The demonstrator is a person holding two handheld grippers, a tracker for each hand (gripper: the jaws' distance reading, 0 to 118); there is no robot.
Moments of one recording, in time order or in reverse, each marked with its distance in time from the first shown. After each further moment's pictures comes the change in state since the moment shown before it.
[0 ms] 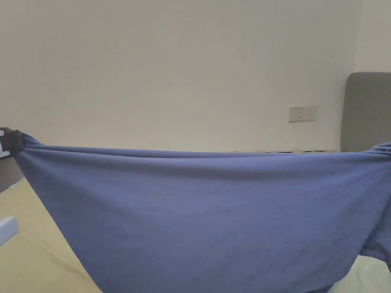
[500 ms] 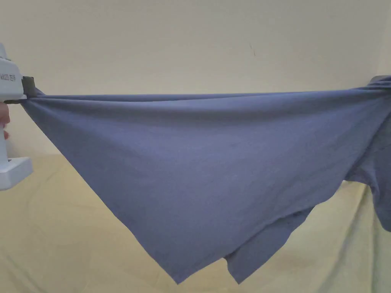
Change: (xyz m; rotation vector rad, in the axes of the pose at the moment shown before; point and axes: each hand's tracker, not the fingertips) left arm 0.060 0.042 -0.188 0.059 0.130 -0.040; right arm -0.012 0.086 -0.214 0.116 -0.167 0.007
